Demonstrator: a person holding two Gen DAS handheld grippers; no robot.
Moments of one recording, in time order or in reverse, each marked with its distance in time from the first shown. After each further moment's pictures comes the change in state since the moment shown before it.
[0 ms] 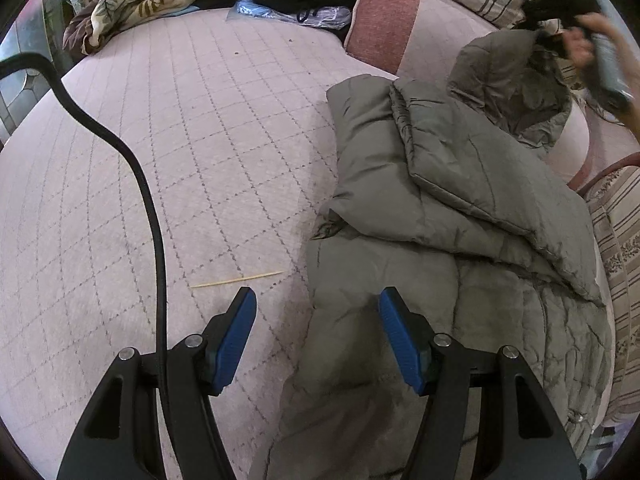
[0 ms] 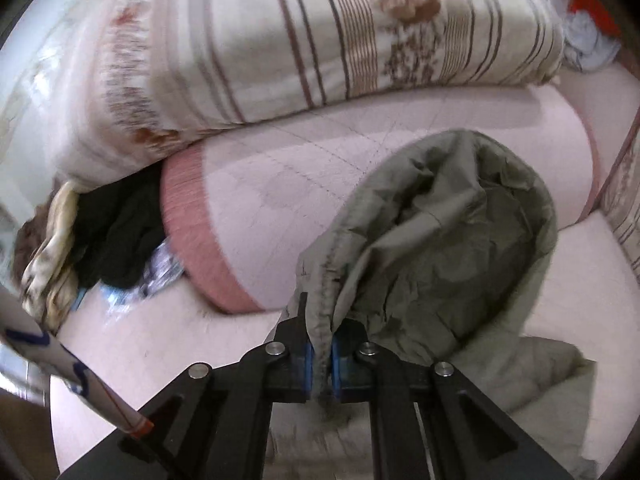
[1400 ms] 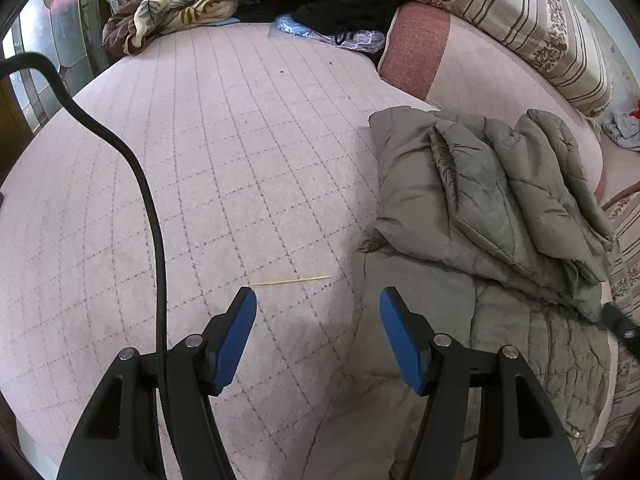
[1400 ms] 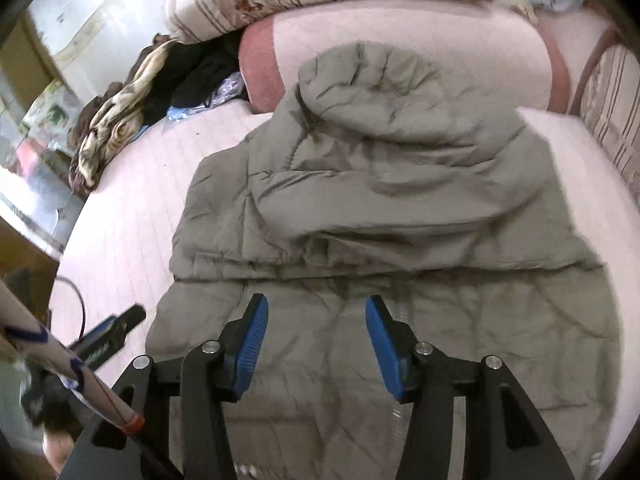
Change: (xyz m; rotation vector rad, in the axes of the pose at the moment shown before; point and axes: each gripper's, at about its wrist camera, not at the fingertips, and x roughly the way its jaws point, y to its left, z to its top) left arm -0.026 0.027 -0.002 -0.067 -0.058 0.063; right arm -0.136 -0.055 -0.281 -0.137 0.135 0.110
